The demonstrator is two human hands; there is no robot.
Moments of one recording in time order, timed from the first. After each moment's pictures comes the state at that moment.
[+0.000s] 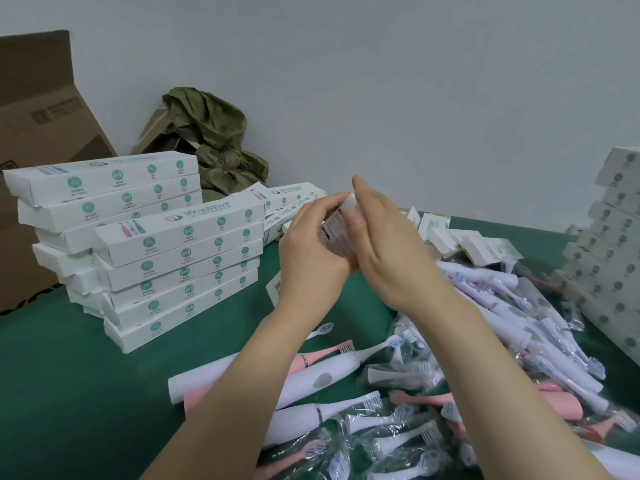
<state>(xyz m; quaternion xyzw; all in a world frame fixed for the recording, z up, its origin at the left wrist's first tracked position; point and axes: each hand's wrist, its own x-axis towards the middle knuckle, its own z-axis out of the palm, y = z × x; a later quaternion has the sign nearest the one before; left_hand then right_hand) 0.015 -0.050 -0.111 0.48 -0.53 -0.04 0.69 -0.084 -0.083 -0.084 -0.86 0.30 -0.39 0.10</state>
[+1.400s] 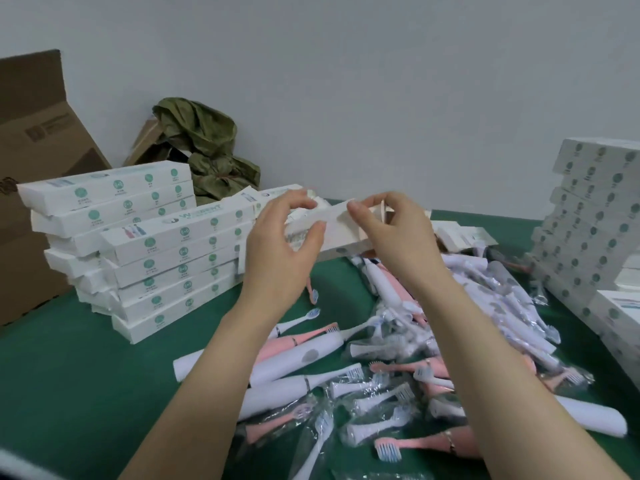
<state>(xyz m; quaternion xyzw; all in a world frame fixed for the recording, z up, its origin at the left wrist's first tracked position) 0.026 -0.016 -0.100 0.52 -0.58 0.02 0.63 -0.111 -0.065 -0.067 -0.70 0.41 -0.50 0.31</state>
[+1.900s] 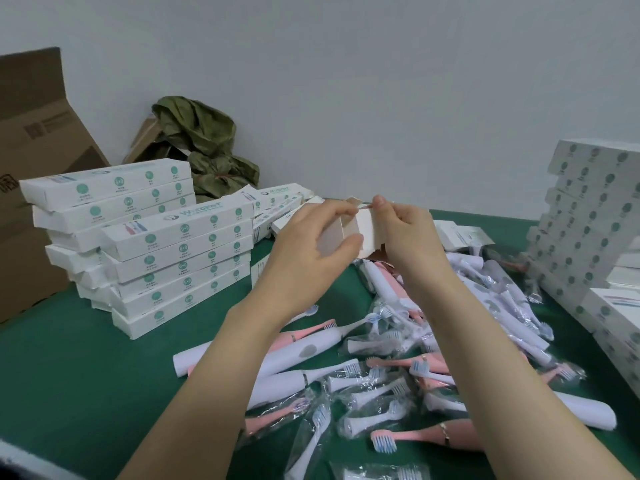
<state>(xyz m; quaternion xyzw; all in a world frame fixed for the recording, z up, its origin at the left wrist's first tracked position) 0.006 -0.007 -0.093 0.52 -0.67 -0.04 0.53 -0.119 -0.058 -0.071 -0.64 0.38 -0.51 0.44</state>
